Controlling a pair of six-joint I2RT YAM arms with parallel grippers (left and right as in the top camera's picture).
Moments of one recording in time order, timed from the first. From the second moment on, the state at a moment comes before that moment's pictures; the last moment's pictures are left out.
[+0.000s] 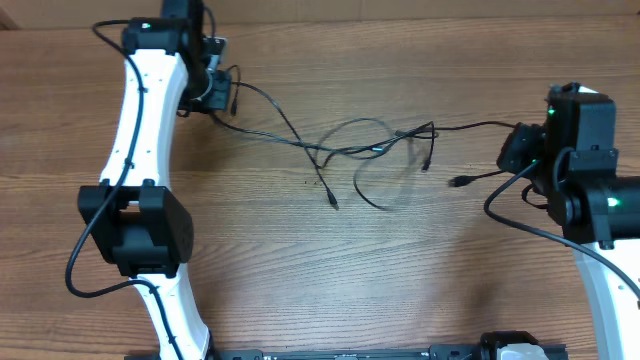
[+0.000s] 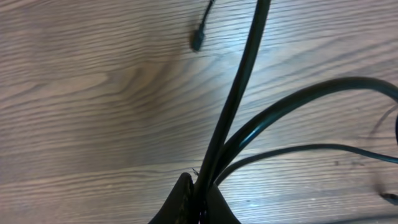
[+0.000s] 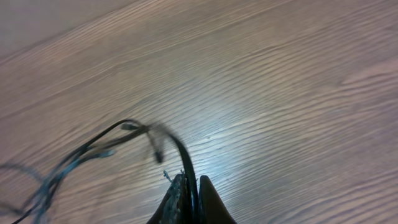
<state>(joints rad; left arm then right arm) -0.03 2.13 2.11 -1.34 0.01 0.09 0.04 1.18 1.31 -0.99 0.17 0.38</state>
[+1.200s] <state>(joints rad) 0.37 2.13 2.11 -1.37 0.00 -0.30 -0.31 1.18 1.31 -1.06 0.39 0.41</state>
